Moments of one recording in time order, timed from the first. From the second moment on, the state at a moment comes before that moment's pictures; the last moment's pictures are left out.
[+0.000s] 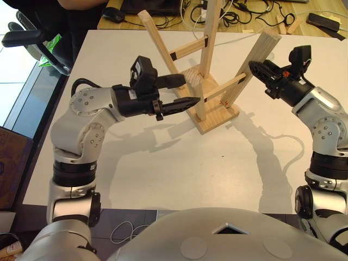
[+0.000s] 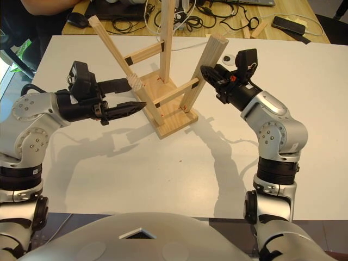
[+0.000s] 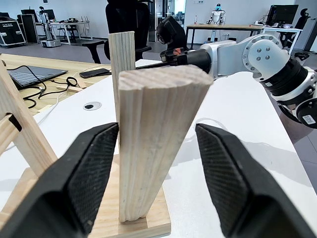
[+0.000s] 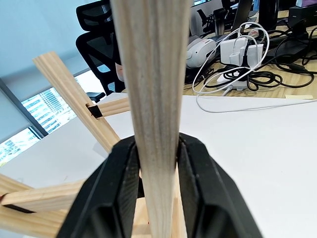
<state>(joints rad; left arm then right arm) -0.29 0.58 -0.03 -0.36 -0.62 0.60 -0.94 -0.33 -0.36 -0.16 -0.18 0.60 0.79 0.47</state>
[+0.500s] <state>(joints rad) -0.28 0.56 -0.04 -0.37 -0.62 0.60 -0.91 -0.33 -0.36 -0.16 -0.18 0.60 0.79 0.47</state>
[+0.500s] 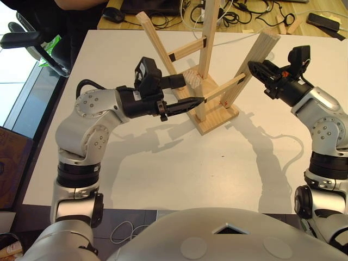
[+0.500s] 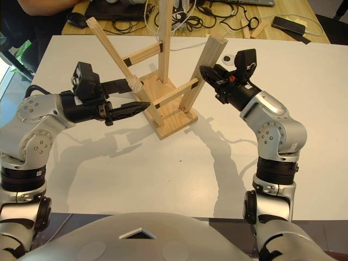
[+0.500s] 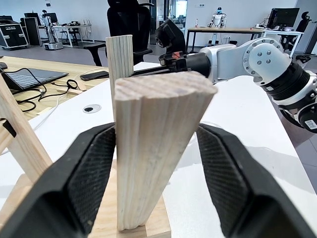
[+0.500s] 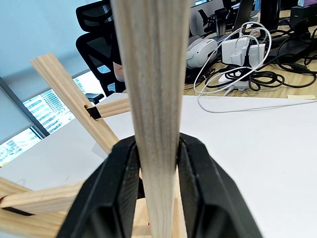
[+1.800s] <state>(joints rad) -0.18 0.49 -0.06 -0.49 -0.65 0.62 -0.73 -0.24 -0.37 -0.15 -0.24 0.60 0.73 0.47</state>
